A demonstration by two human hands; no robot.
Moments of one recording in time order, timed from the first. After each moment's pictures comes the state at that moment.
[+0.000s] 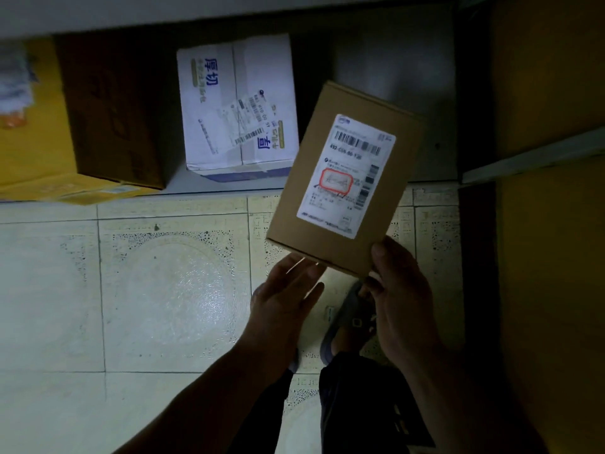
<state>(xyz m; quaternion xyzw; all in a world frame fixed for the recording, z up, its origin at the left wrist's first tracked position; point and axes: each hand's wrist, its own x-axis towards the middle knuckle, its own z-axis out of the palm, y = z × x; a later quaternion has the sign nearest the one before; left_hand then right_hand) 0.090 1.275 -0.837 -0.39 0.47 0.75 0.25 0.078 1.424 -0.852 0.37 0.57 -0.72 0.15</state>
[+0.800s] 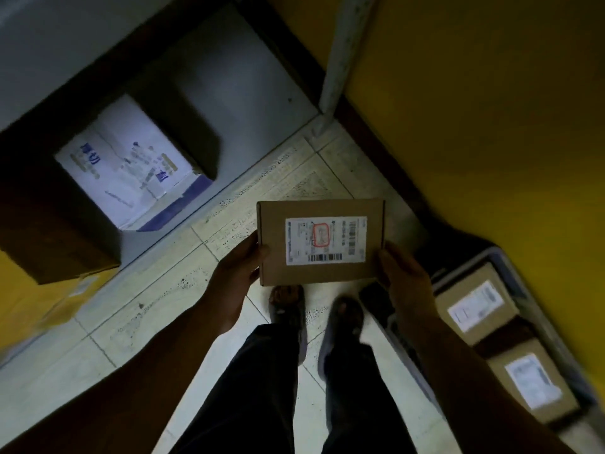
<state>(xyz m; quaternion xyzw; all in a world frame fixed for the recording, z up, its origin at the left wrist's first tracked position) 0.096 1.262 -0.778 -0.07 0.68 0.53 0.51 0.253 1.448 -0.793 0.62 0.48 -0.62 -0.01</state>
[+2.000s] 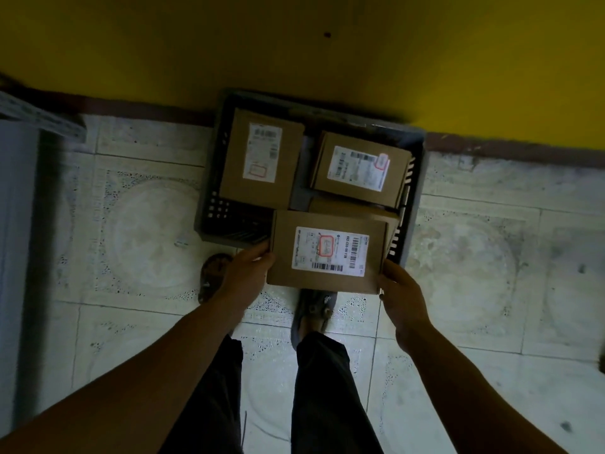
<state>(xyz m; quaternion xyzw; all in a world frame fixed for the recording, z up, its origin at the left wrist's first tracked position) 0.539 1.376 -0.833 0.19 0.75 0.20 0.61 0.773 1.376 -0.826 0.76 0.24 -0.58 -0.14</state>
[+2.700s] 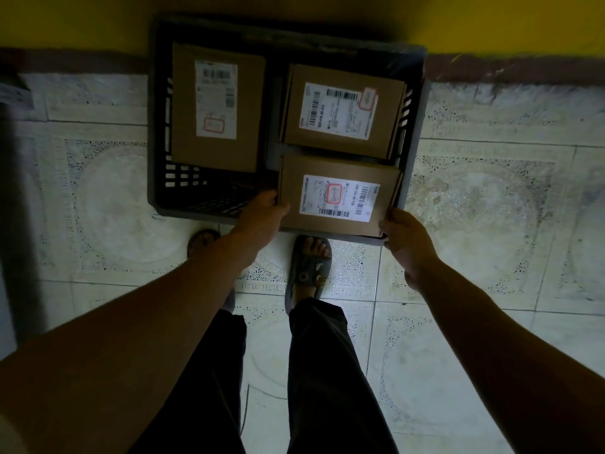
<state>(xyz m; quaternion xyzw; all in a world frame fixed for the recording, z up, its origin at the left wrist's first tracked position) 0.611 1.426 -0.907 0.26 0.73 0.08 0.63 0.843 1.408 -0.924 0.76 0.25 -0.59 -0.09</state>
